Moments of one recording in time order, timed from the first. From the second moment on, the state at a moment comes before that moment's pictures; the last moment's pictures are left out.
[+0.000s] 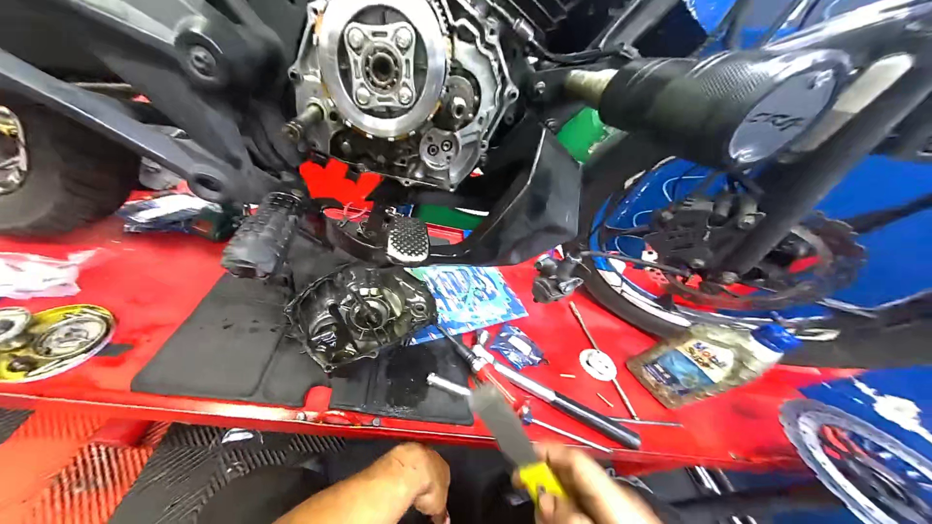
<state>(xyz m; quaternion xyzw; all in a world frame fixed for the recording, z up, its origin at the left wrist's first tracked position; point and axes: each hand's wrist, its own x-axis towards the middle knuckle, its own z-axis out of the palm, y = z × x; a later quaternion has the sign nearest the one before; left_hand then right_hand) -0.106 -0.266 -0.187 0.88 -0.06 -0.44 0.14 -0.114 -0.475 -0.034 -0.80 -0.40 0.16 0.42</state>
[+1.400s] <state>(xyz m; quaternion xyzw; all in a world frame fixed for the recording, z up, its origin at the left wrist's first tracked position) -0.124 -0.231 -0.148 0.89 -0.13 -0.39 0.21 -0.005 -0.183 0.111 -0.93 -0.24 -0.28 0.03</state>
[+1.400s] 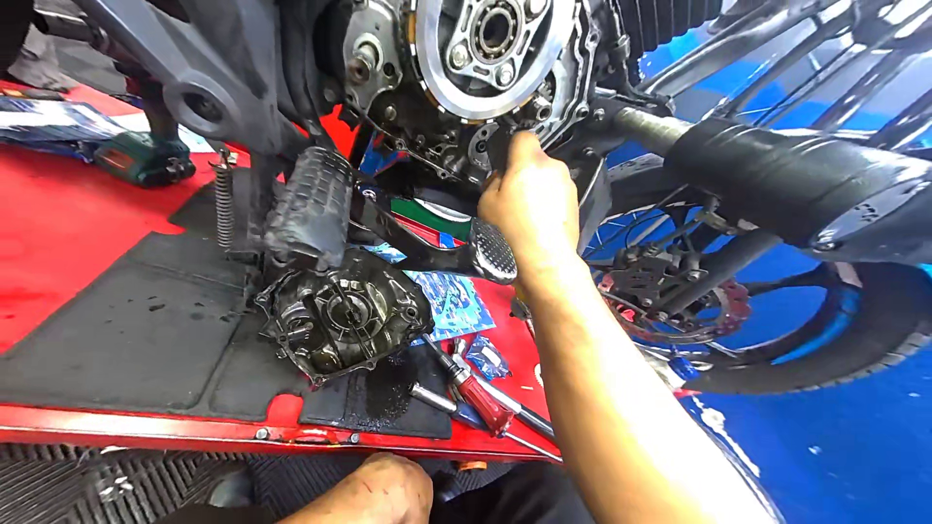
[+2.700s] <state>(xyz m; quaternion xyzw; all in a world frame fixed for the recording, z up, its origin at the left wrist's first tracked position) -0.132 -0.232 -0.142 0.88 -0.13 -0.40 0.20 0.026 -0.196 0.151 -0.88 -0.43 -0.20 -0.06</state>
